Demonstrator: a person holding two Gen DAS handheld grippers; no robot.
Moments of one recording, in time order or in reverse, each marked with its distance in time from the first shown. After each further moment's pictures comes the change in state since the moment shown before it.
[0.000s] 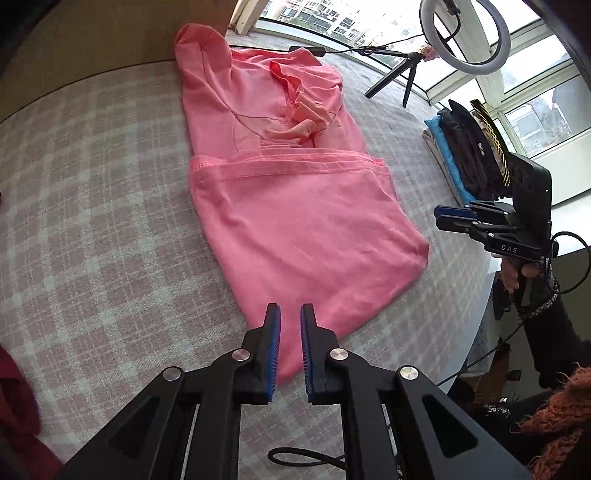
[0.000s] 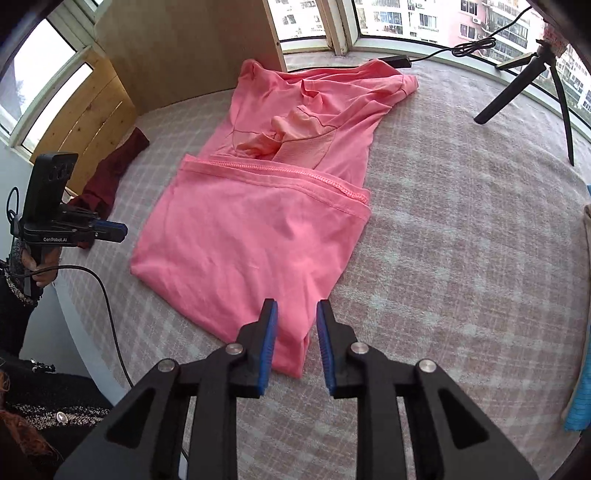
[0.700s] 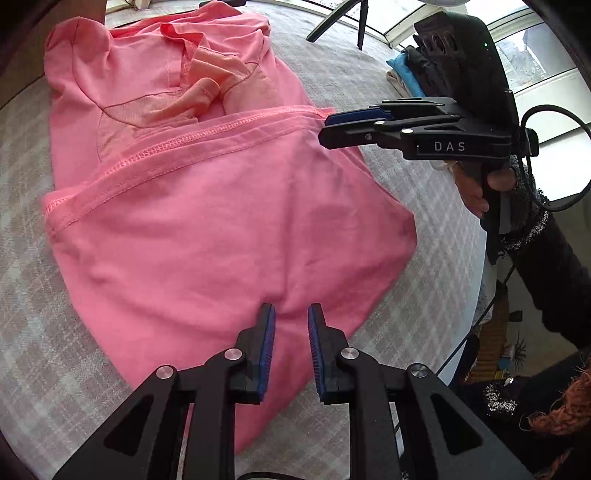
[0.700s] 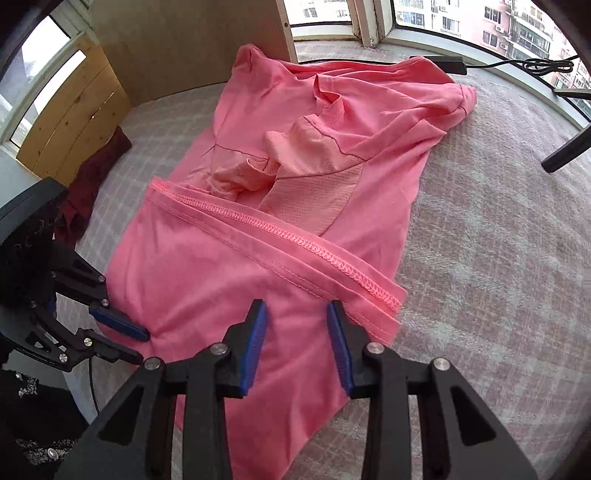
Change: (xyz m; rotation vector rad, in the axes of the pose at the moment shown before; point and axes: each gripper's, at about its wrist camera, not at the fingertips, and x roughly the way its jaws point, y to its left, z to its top) left arm 0.044 -0.027 0.030 0.155 0.120 -0.014; right arm 0.059 -0.012 0.077 -0.019 0.028 0.036
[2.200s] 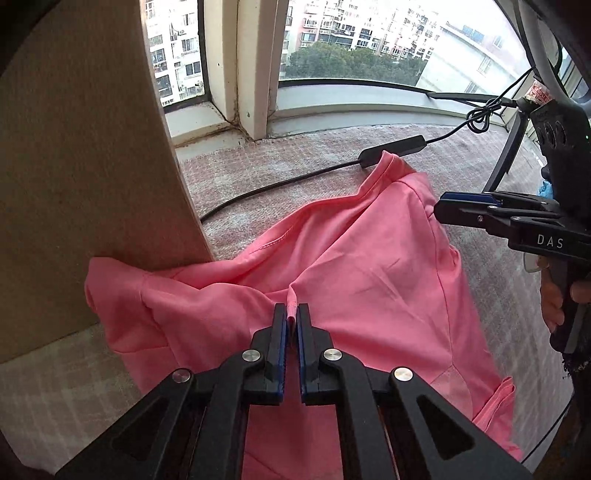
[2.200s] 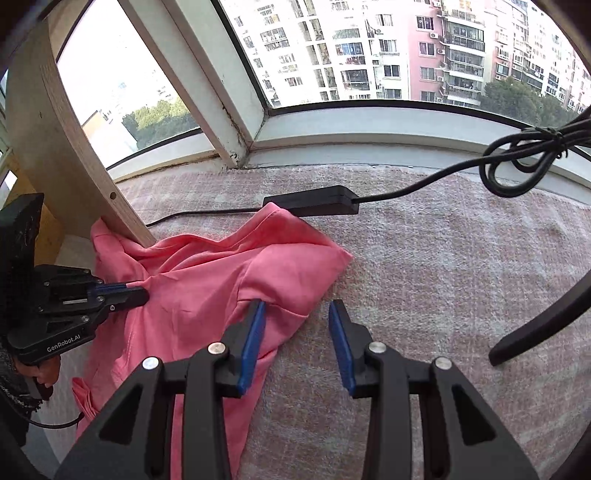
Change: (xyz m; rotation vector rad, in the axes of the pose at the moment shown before) left arm 0.000 0.102 0.201 -0.098 -0.241 0.424; right arm 0.024 -0.123 0.150 0.204 -0.248 -0.010
